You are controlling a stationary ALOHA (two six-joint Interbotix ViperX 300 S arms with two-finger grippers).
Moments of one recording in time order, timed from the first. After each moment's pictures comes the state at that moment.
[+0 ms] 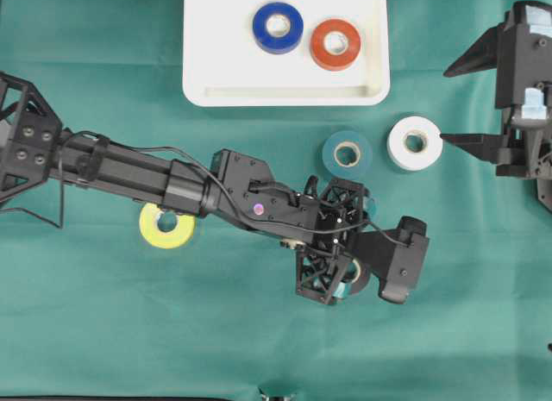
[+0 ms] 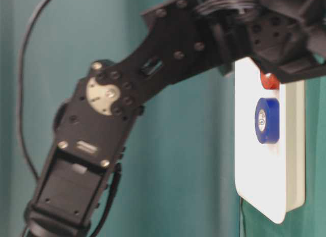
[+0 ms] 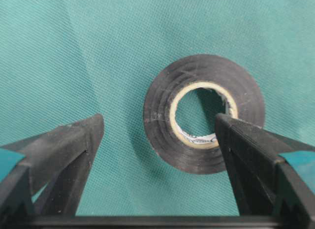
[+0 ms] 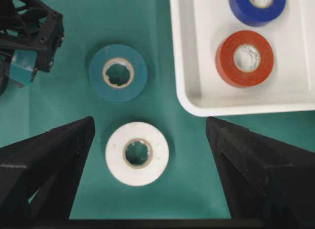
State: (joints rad) left arm -0.19 0.58 -0.21 0.00 0.70 0.14; right arm 0.06 -0.66 0.64 -0.24 0.92 0.31
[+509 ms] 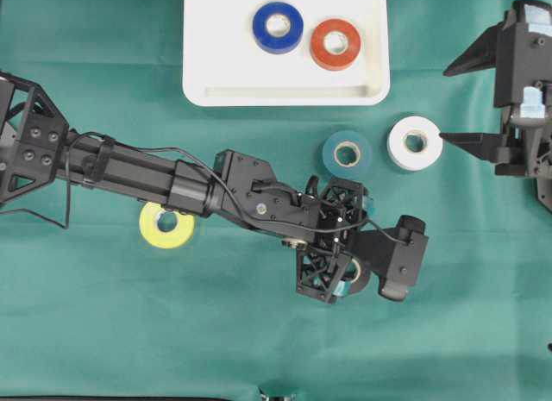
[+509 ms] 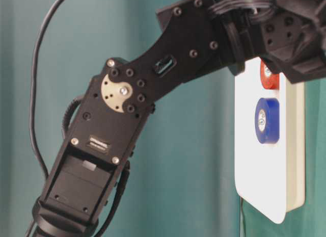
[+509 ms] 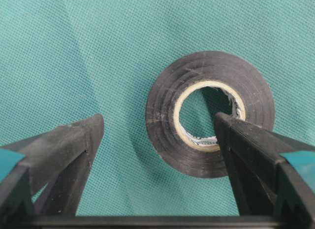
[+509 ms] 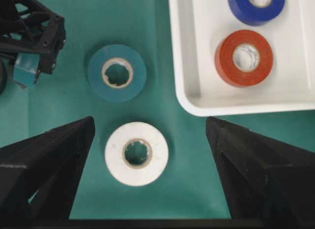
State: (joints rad) left arm -0.19 0.59 -0.21 0.00 0.70 0.14; right arm 0.06 -0.66 0.64 -0.24 0.92 0.31
